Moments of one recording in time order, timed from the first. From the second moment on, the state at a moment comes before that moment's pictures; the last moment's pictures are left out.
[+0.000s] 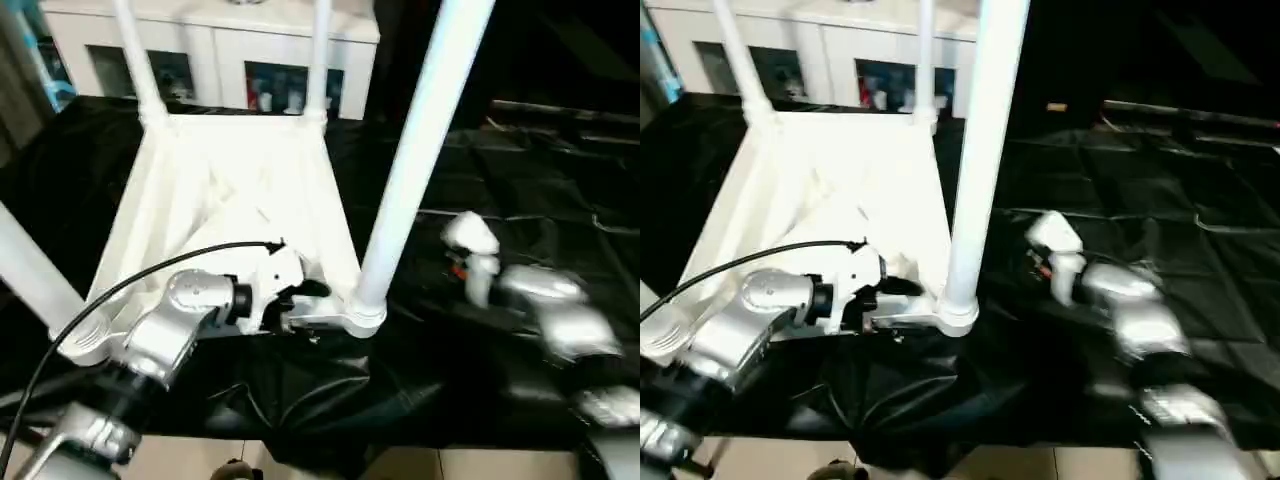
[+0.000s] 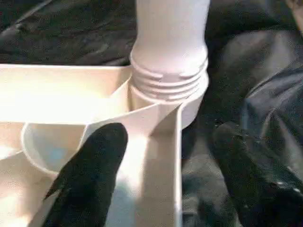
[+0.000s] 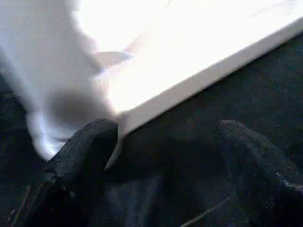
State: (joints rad) left arm -0.50 0.43 -0.36 0.37 -0.11 0.14 -1.09; right arm -0.47 -0.47 0.05 0.51 0.17 0.10 1.16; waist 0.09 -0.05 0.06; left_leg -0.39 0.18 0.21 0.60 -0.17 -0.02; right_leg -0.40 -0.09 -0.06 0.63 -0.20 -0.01
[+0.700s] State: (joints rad) left arm -0.54 0.46 -0.37 0.48 -0.08 0.08 -1.19; right arm -0.34 -0.50 0.09 0.23 0.24 0.27 1.20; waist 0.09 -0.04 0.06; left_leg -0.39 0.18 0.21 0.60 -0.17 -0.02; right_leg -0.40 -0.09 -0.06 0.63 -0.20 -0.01
